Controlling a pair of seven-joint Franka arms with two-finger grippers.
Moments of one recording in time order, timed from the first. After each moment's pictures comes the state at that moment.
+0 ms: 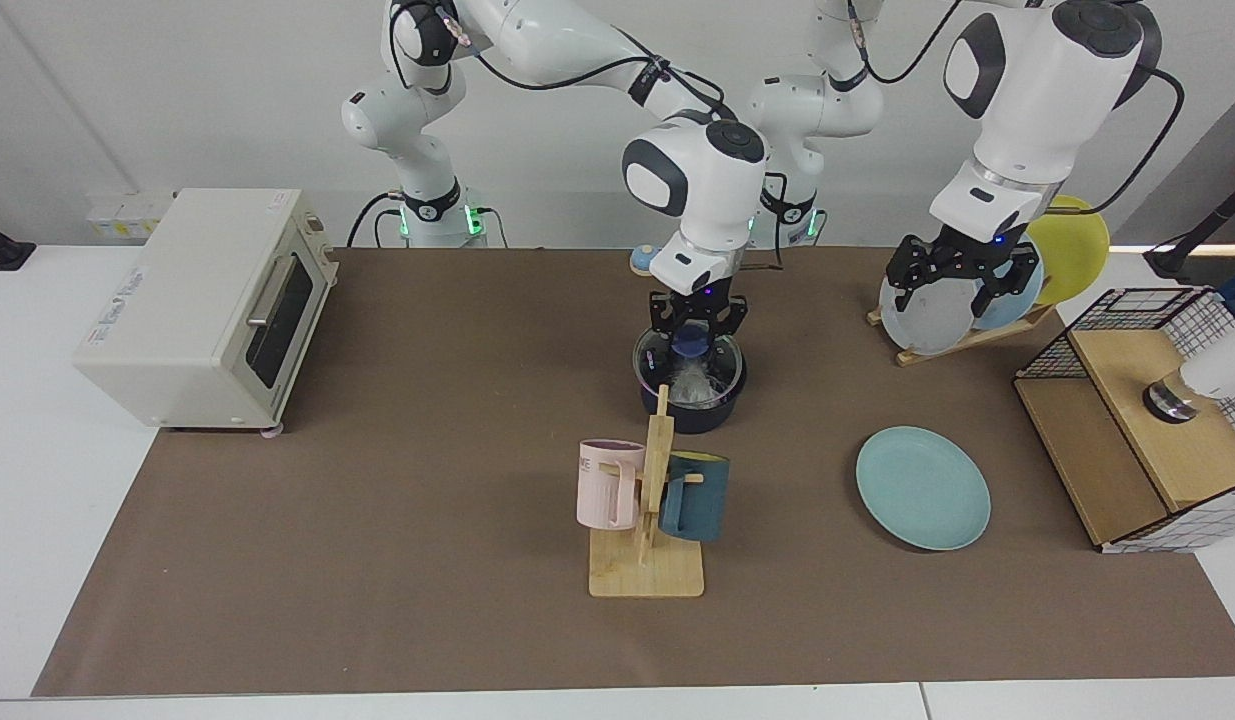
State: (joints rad) left arm -0.10 0.03 0.03 -1.63 0.04 1.73 0.11; right arm 0.85 0.51 -0.11 -1.41 -0.07 1.96 0.84
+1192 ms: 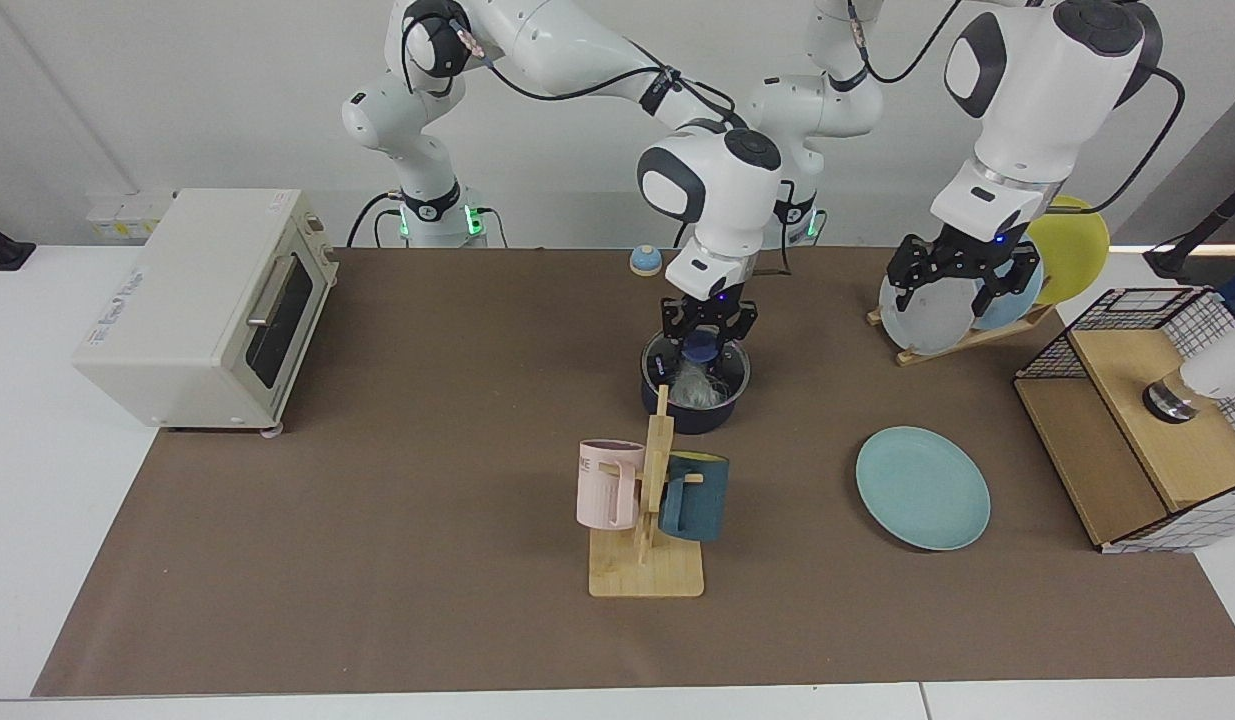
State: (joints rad) left arm -0.10 0.03 0.03 -1.63 0.04 1.73 0.11; right arm 0.87 0.56 -0.11 -1.36 -0.09 1.95 0.84
